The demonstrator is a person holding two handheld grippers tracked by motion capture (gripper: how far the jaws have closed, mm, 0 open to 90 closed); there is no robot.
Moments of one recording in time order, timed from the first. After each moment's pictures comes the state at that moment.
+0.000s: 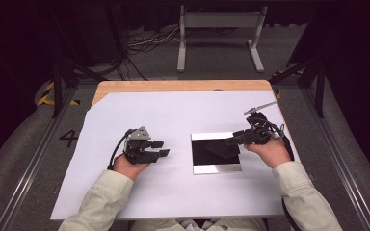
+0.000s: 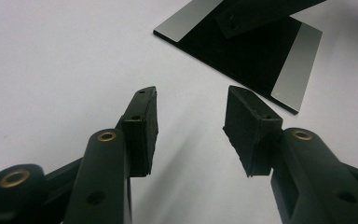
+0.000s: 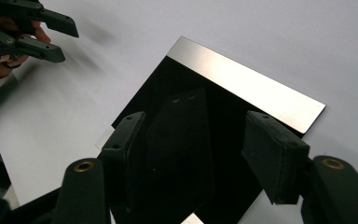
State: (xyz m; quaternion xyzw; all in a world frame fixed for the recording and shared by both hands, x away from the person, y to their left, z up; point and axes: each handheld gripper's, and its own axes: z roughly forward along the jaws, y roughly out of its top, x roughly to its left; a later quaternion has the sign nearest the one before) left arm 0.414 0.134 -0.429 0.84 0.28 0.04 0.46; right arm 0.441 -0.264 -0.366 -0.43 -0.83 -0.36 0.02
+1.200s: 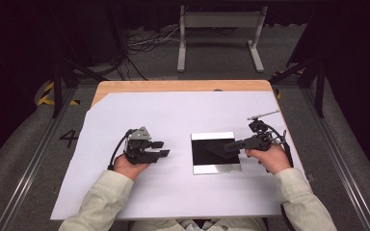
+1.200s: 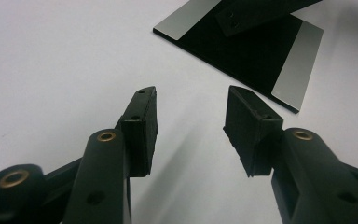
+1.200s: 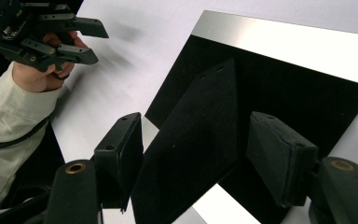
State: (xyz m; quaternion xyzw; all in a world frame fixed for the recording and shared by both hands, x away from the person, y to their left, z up) left arm 0.414 0.133 -0.429 0.84 0.28 0.04 0.46; right arm 0.436 -0.276 -0.395 -0.47 -0.78 -0.40 0.14
